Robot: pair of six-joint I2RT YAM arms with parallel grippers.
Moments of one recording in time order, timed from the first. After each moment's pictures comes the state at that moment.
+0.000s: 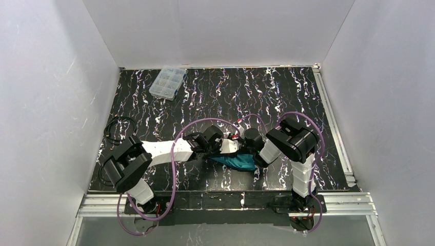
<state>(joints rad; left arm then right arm) -0.91 1.58 0.79 -0.14 -0.18 0.69 0.75 1.99 0.51 1.14 -0.55 1.07</state>
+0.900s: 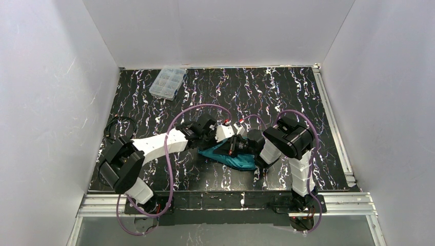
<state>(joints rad) -0.79 1.54 0.90 -0.33 -0.03 0.54 0.72 2.06 0.49 1.31 -0.59 1.15</state>
